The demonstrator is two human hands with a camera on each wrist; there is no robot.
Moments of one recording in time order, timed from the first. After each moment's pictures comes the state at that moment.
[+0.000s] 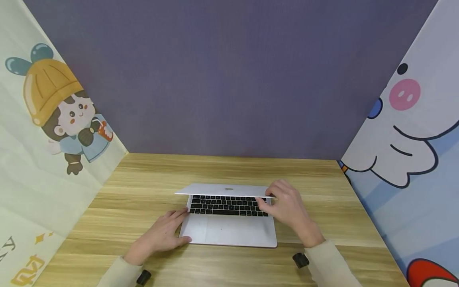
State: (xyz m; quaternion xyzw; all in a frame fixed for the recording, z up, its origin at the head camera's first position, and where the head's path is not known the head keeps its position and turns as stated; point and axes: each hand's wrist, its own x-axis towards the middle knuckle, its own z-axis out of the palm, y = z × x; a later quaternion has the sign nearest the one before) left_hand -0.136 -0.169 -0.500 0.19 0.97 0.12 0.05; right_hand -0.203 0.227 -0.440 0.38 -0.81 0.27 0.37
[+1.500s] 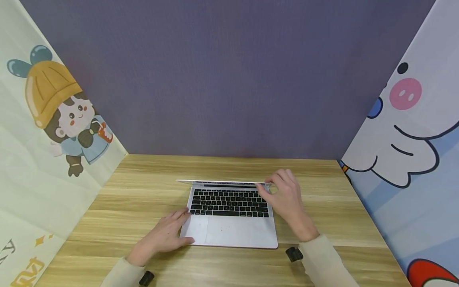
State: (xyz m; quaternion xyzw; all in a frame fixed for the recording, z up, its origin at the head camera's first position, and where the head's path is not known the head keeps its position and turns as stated) left_hand -0.136 -0.162 -0.496 0.18 0.97 0.15 0.05; right_hand -0.216 0.209 -0.423 0.31 -0.79 0.28 0.45
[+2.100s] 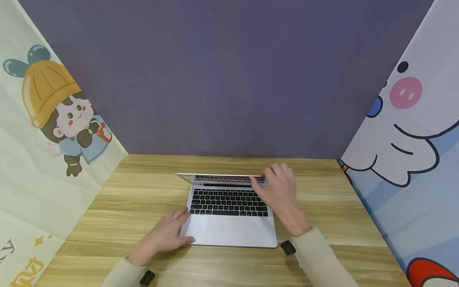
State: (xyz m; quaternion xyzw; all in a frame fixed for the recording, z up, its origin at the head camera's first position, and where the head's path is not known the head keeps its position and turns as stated) left_hand -0.136 -0.160 -0.493 0.18 0.97 0.15 0.05; right_hand -0.221 0.191 -0.409 0.28 -0.80 0.21 0.49
